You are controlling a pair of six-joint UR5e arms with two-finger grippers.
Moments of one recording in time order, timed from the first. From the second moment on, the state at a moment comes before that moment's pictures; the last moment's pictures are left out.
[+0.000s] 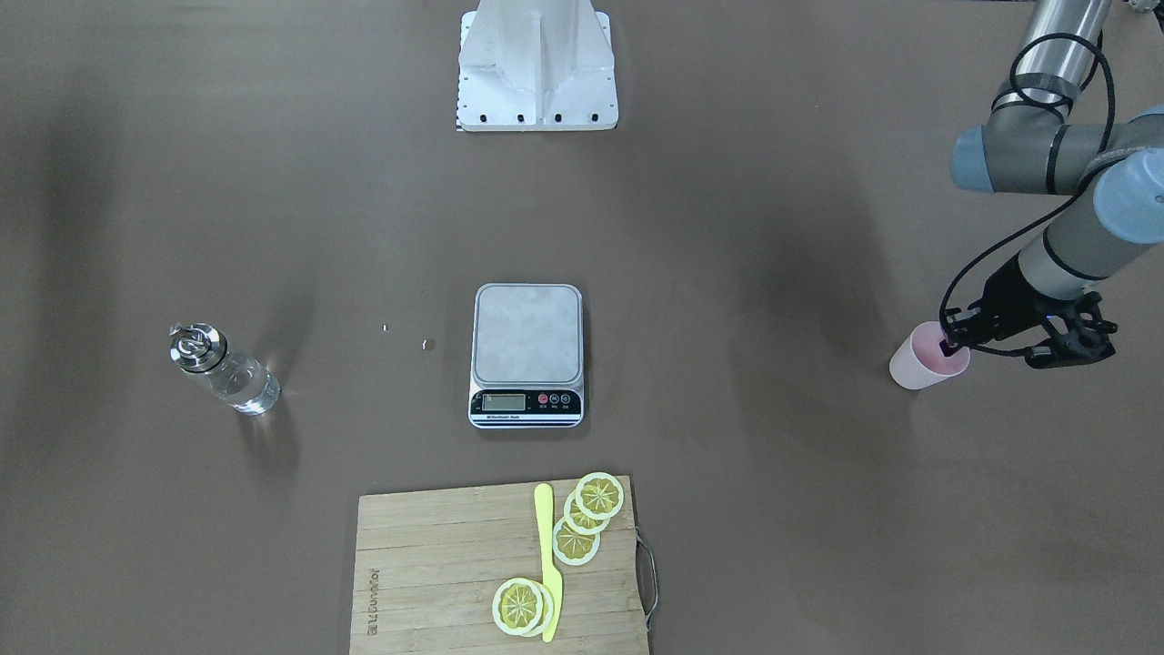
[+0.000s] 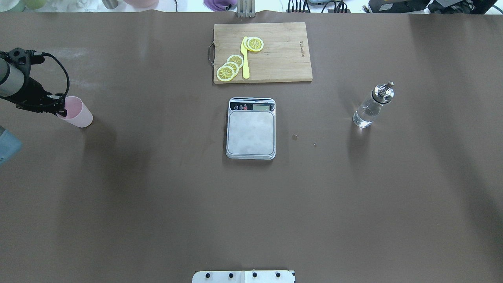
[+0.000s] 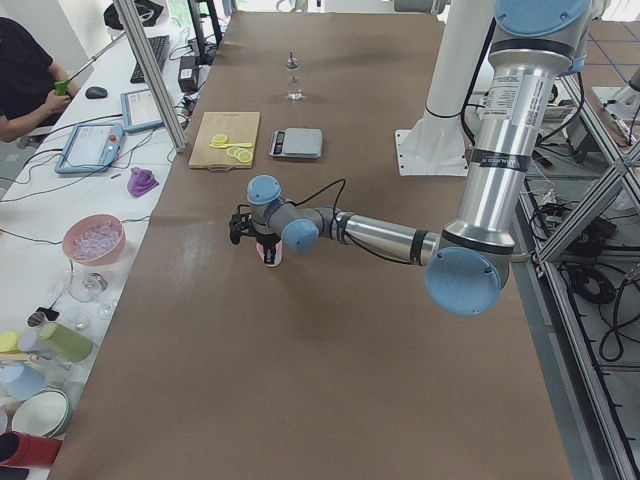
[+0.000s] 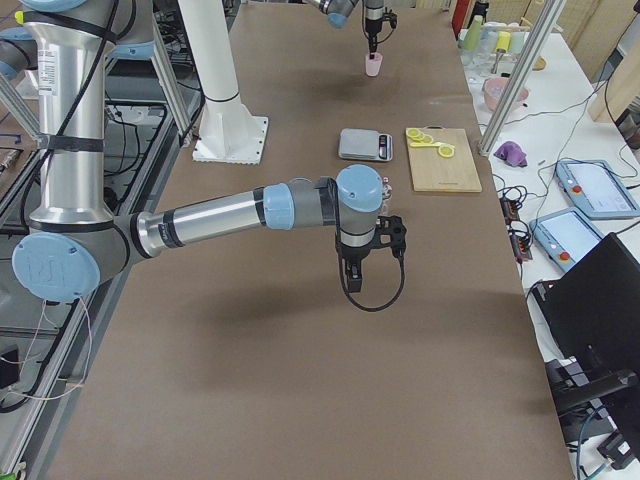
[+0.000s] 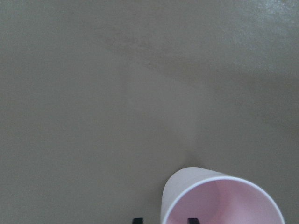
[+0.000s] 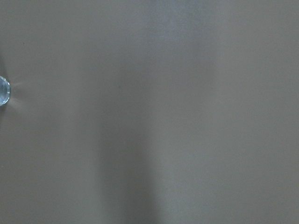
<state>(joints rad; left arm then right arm) -1.04 -1.76 -1.53 -2.02 -2.21 -0.85 1.50 -1.64 1.92 -1.73 2.39 0.04</state>
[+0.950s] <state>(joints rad) -1.06 -2.04 -1.71 -1.49 -2.23 -0.94 1.50 -1.64 1.92 -1.72 2.40 0.05</state>
